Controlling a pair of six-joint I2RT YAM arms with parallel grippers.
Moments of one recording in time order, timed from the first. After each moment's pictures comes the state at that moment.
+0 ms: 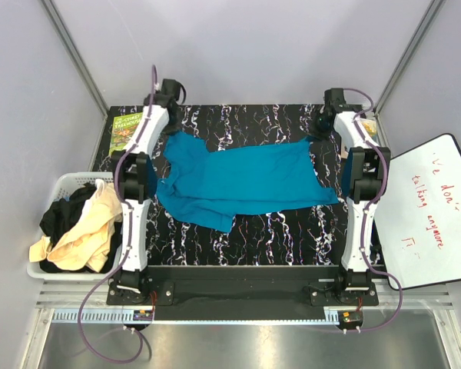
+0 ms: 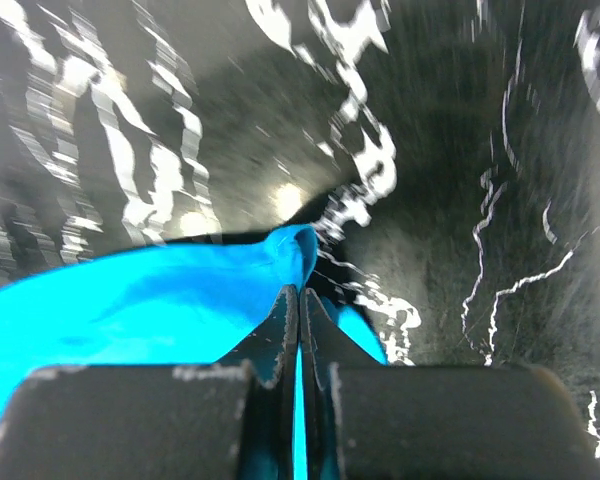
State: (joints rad) left arm -0.16 2.46 2.36 -0.98 -0.26 -0.36; right arm 0.01 2.36 2.05 -0.71 -0.15 0.38
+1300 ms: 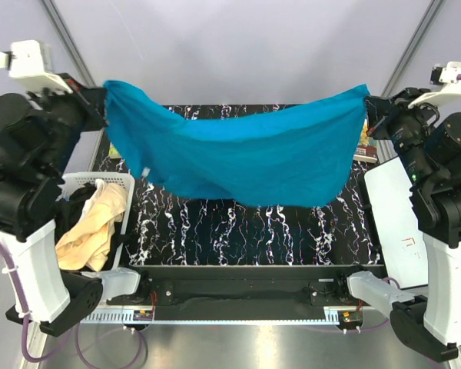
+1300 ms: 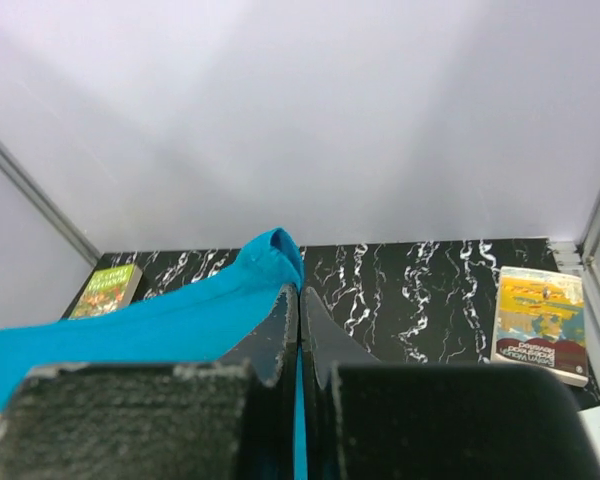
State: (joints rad) left arm -0.29 1.22 2.22 -1.02 -0.17 -0.23; right arm 0.24 1.06 1.83 -0.70 0.07 0.22
